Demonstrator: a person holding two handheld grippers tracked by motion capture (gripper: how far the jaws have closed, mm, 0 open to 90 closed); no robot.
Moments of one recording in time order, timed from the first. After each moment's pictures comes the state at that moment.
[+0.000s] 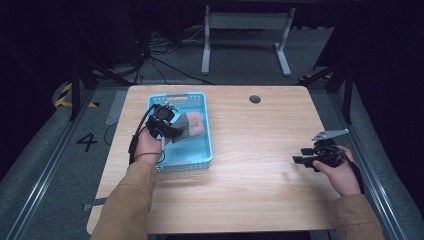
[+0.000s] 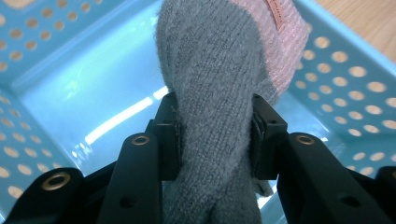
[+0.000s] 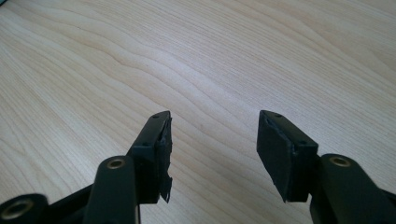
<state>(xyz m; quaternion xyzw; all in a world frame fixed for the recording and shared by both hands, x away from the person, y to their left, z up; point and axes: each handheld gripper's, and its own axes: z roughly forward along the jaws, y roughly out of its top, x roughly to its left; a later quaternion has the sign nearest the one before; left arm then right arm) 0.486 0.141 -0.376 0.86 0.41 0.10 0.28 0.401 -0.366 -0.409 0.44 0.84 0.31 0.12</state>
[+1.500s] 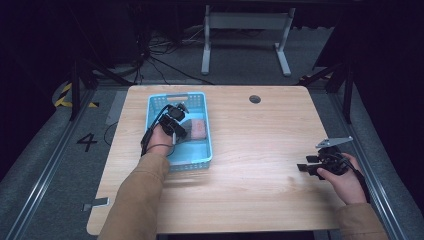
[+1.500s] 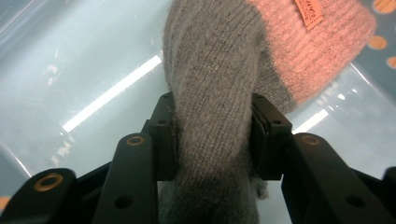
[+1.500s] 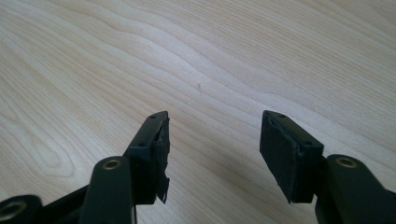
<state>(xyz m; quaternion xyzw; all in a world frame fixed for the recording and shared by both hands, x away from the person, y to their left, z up) 0.534 0.116 -0.421 0.89 0.42 0.07 0.18 0.382 -0.375 -0.417 0.45 0.84 0.29 0.12</state>
